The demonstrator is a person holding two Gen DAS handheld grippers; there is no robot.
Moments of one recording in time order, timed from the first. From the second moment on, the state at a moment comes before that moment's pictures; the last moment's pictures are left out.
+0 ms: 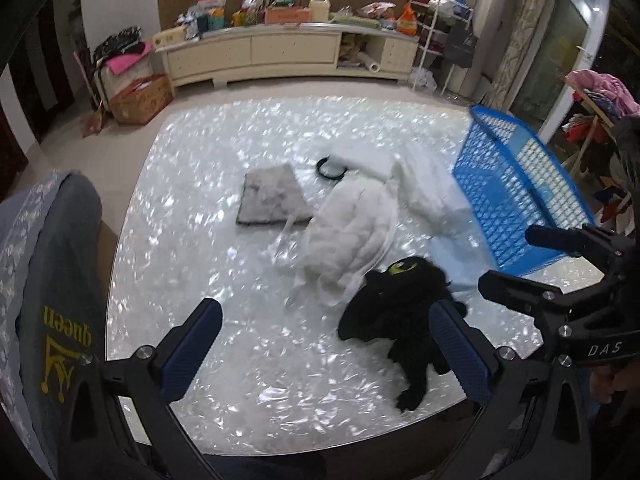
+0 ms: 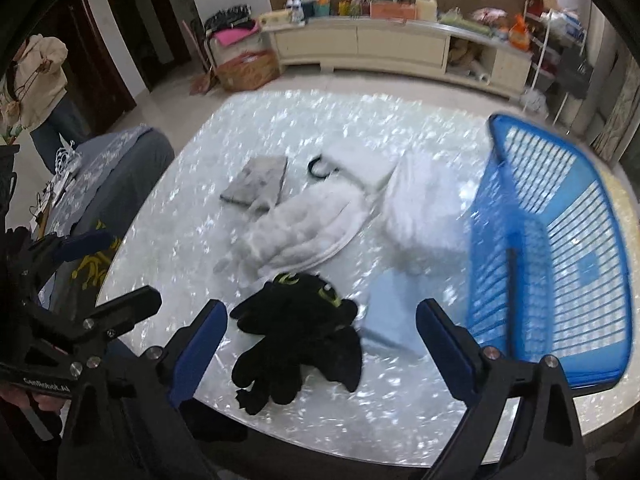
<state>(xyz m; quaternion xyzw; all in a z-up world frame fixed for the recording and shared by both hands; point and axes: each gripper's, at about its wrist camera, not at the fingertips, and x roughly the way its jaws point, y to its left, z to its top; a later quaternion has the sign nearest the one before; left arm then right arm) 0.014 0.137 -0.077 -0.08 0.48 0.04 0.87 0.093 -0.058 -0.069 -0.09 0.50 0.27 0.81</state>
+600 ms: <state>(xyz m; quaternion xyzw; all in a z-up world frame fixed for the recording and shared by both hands) 0.040 0.161 -0.145 -0.08 0.53 0.03 0.84 0.116 -0.033 -0.141 -0.09 0.61 0.26 0.74</state>
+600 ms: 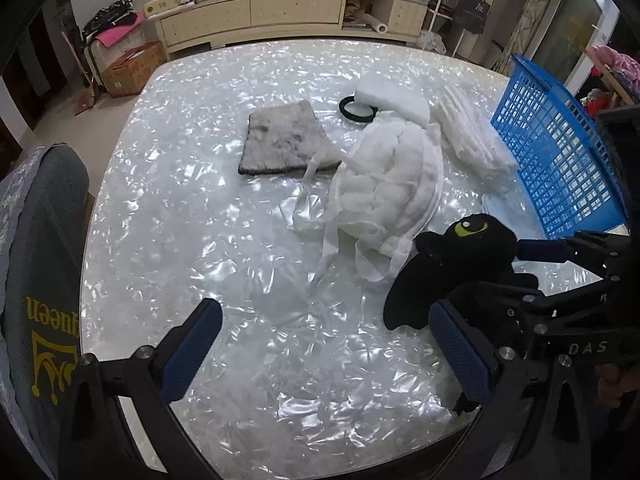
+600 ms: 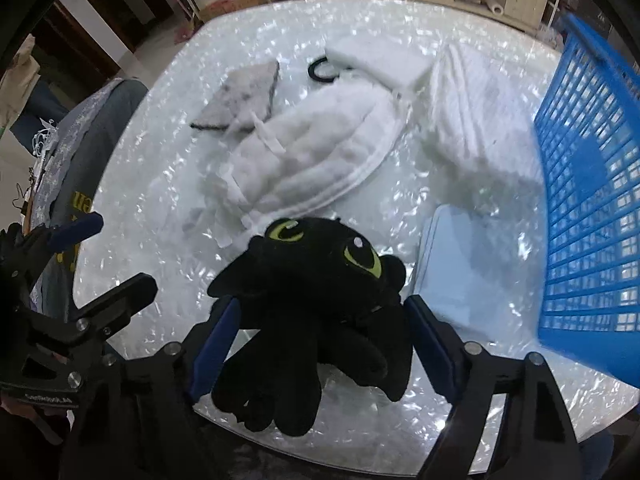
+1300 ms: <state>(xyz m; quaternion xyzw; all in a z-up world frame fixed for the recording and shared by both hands) 0.046 0.155 -0.150 -0.07 0.54 0.00 0.84 0.114 -0.045 -0.161 -0.03 0.64 0.29 0.71</state>
